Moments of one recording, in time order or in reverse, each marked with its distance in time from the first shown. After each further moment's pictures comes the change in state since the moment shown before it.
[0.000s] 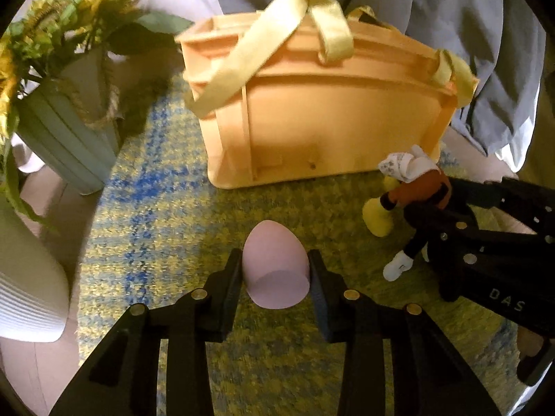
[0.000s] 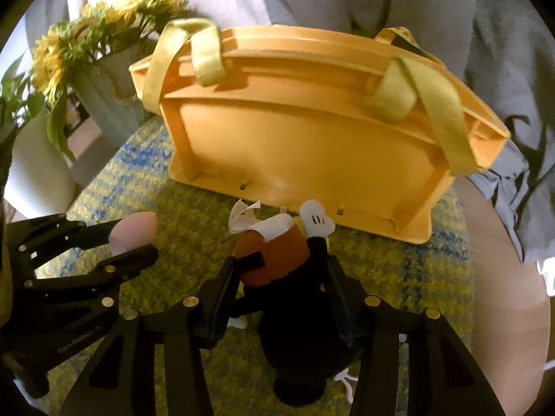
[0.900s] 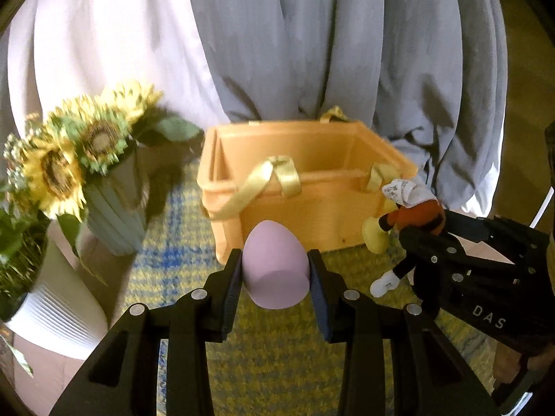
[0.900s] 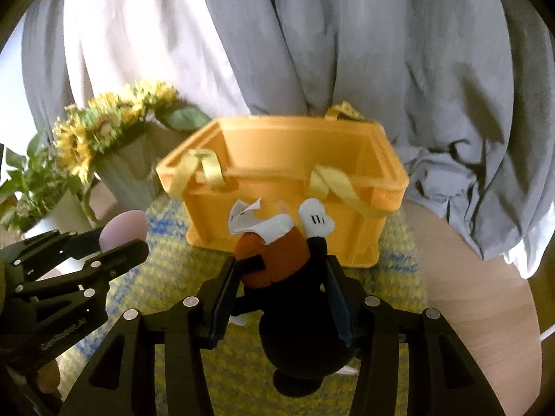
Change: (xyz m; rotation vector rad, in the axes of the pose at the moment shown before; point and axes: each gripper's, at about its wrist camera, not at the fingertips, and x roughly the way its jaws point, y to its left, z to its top) left arm -0.109 -0.022 0.023 0.005 -0.276 -0.002; right arm -0.111 -0.010 0.003 0.097 -0.248 -0.038
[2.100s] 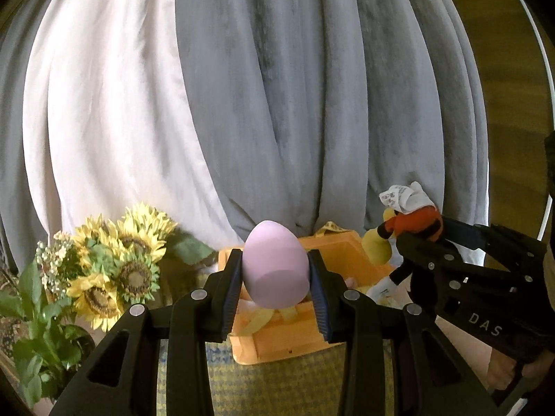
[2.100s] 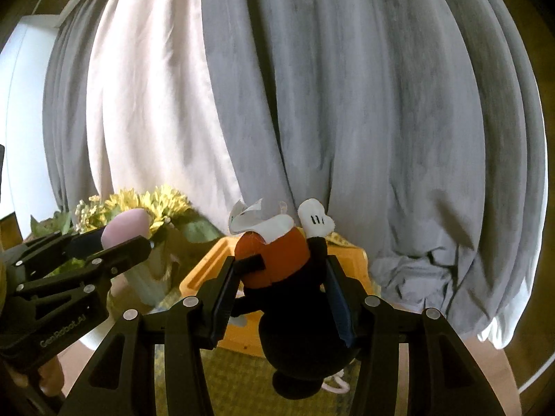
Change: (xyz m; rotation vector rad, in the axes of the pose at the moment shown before) left arm -0.065 -0.006 0.073 0.060 -0.334 0.023; right arm -0.073 0.010 0.070 -0.042 -0.348 -0.025
